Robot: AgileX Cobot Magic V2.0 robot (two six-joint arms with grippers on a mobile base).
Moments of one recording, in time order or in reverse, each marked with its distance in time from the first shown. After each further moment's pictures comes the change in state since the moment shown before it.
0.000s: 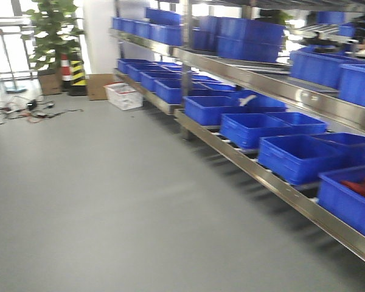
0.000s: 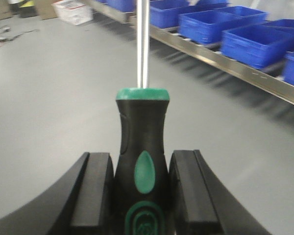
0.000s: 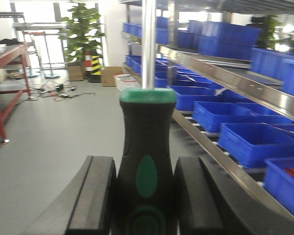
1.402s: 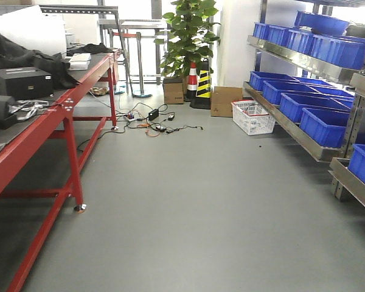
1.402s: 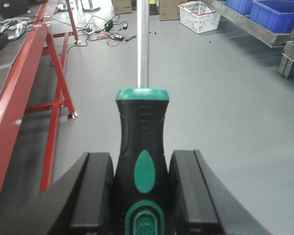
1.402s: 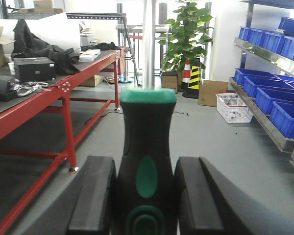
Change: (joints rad) left arm 0.000 0.000 0.000 0.000 0.000 0.000; right arm 0.000 0.000 0.000 0.000 0.000 0.000
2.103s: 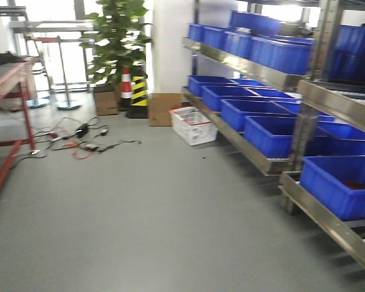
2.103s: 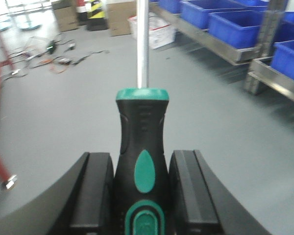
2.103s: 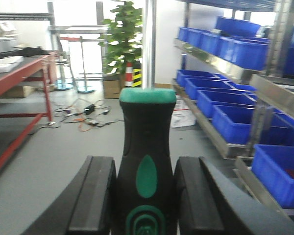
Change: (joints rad) left arm 0.000 0.000 0.000 0.000 0.000 0.000; right arm 0.000 0.000 0.000 0.001 0.000 0.000
